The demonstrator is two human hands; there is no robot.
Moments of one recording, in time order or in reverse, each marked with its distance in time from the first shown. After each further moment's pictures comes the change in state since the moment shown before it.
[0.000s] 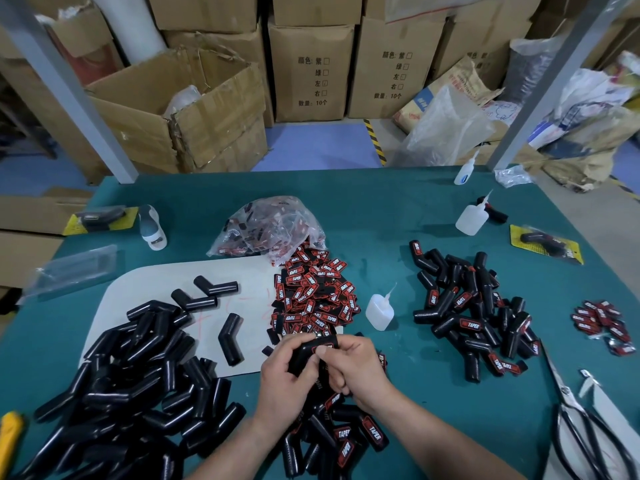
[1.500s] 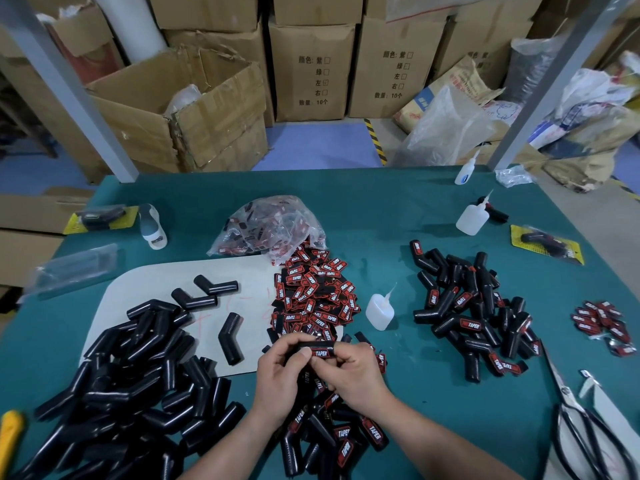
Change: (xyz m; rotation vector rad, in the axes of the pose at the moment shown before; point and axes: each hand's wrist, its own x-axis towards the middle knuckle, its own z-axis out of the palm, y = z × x) left_hand 0.004 0.004 0.000 -0.328 0.022 -0.265; right_hand -0.004 0.015 0.002 -0.380 0.074 -0.301
